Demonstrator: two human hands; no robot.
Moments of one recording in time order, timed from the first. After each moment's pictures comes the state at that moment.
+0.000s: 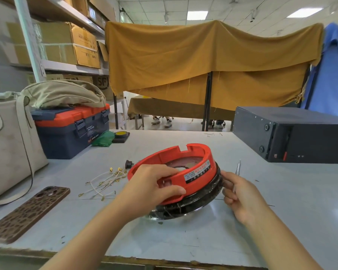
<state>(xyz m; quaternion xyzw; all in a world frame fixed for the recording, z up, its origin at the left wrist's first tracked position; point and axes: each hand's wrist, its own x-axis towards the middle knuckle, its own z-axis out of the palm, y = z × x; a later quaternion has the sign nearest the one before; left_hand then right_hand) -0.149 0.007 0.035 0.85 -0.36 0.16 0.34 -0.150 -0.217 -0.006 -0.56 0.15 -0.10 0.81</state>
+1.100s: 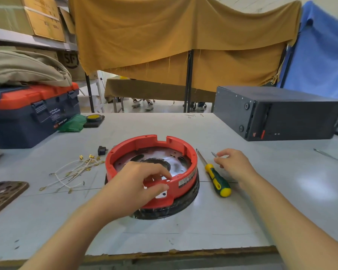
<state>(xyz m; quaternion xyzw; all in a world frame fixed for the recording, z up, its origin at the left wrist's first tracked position) -0.135 -0.009 0.007 0.87 -0.38 0.07 0.31 -0.113 -0.281 -0.019 -0.84 0.21 -0.16 0.47</state>
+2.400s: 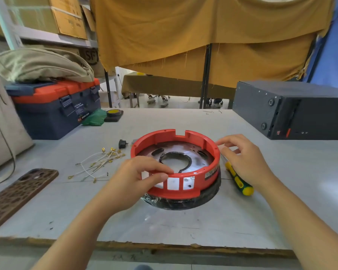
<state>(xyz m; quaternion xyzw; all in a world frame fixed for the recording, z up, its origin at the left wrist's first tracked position) -0.132 0.026 -0.001 0.87 -0.32 0.07 0.38 -0.129 -0.243 -0.005 -0.88 -0.01 -0.26 0.39</state>
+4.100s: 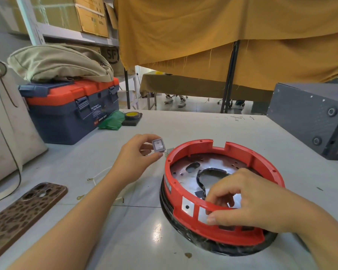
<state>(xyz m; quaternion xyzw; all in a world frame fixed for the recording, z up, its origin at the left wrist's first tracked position) 0.003 0.057 -0.009 0.84 -0.14 0.14 0.51 -0.108 -0.177 0.031 -0.90 -0.28 0.10 0.31</state>
